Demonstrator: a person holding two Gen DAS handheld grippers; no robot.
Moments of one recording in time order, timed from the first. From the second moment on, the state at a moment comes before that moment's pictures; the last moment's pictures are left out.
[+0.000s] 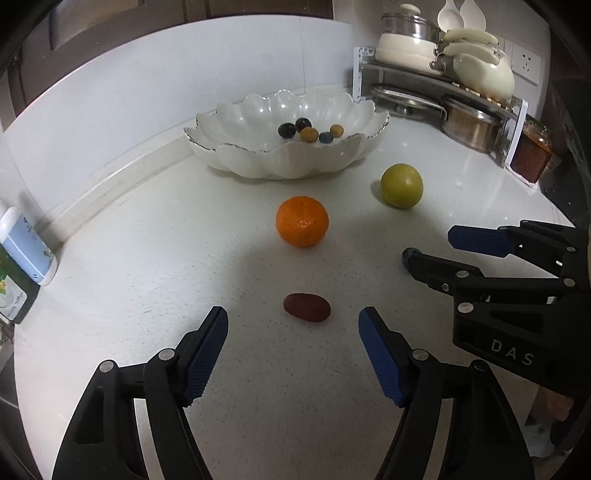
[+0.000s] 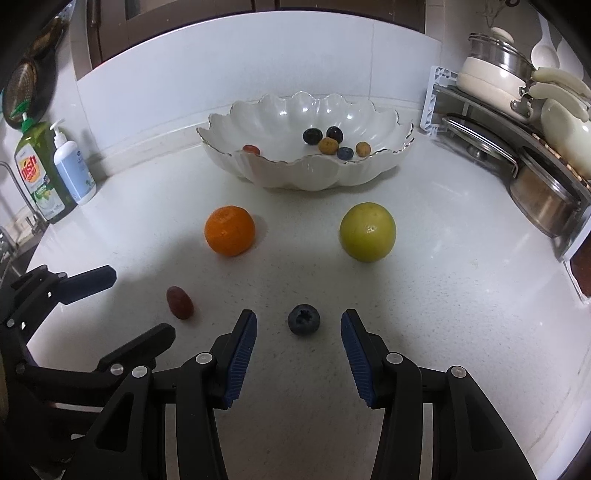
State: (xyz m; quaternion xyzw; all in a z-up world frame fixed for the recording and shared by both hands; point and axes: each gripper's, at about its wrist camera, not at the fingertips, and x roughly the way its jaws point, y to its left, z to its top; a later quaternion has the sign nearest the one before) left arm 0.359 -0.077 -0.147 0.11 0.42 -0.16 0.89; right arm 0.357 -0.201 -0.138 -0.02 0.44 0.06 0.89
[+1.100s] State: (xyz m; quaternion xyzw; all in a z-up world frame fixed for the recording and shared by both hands) left arm 0.383 -0.081 -0.171 0.08 0.46 -0.17 0.87; right arm 0.376 -0.200 -0.160 -0.01 0.47 0.07 0.88
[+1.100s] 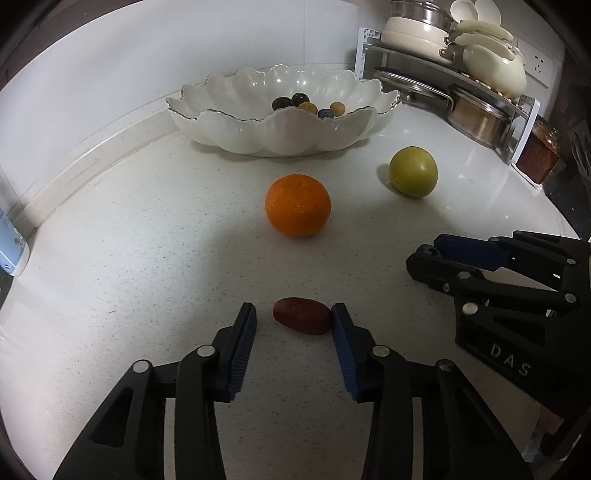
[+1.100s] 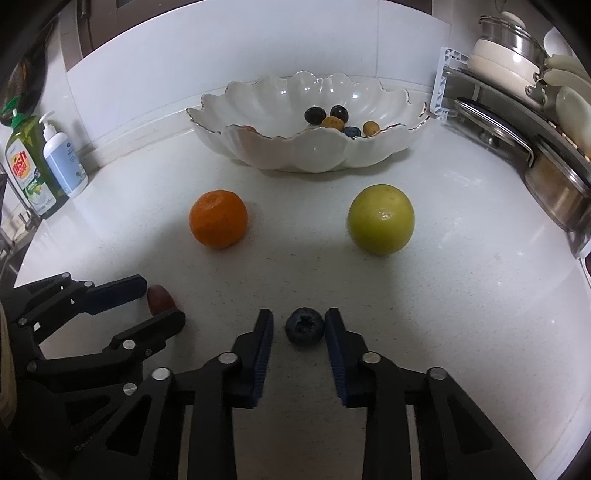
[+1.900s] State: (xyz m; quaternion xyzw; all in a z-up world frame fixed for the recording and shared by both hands) left arm 0.369 -0.071 -0.136 0.04 0.44 -0.15 0.89; right arm 0.359 -0.201 -0.128 -0.01 0.43 0.08 0.90
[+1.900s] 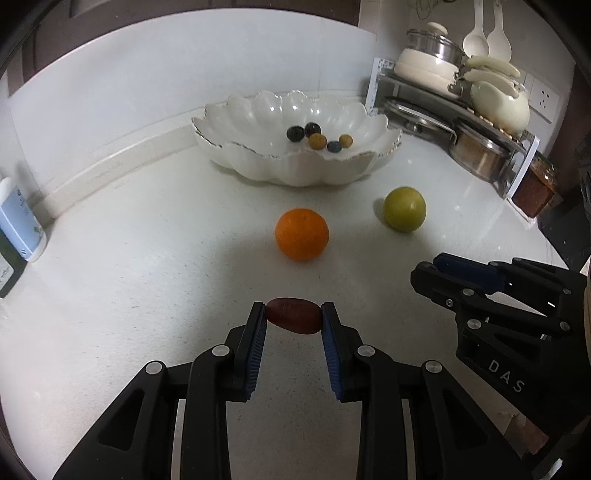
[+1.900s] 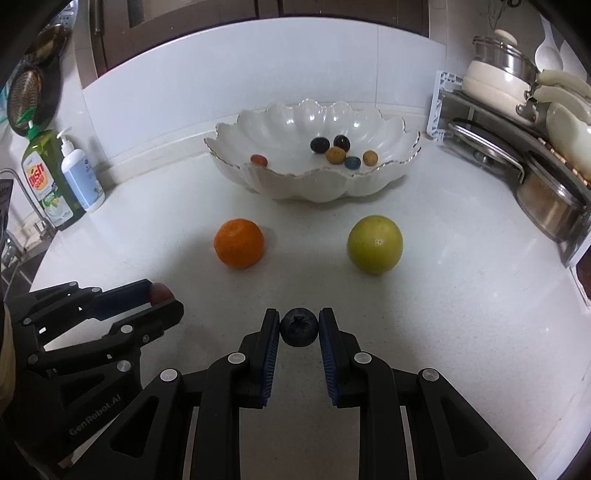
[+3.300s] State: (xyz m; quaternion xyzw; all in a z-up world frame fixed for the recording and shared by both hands) left arm 0.377 -0.075 -0.012 0.02 0.30 -0.13 0.95; right arm 0.363 -0.209 -0.015 -0.02 0.29 0.07 0.95
